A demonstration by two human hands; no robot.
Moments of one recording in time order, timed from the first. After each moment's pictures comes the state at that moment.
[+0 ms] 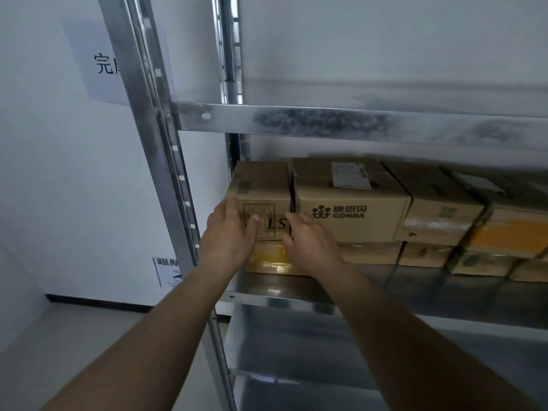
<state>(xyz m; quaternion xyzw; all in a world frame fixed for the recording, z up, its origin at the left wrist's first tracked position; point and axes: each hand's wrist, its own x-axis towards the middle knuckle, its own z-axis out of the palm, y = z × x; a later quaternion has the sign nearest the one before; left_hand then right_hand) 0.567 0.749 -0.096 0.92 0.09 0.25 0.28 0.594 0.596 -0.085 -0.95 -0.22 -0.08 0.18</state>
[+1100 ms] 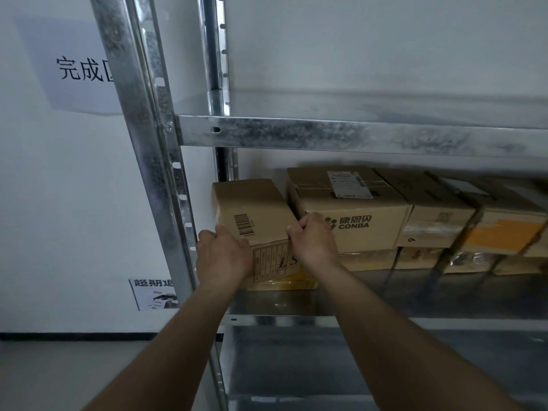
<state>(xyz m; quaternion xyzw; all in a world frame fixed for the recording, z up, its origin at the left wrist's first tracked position) 0.585 0.773 -0.094 0.91 0.21 0.13 0.33 0.630 0.633 -0.090 -0.91 0.03 -0.09 0.40</state>
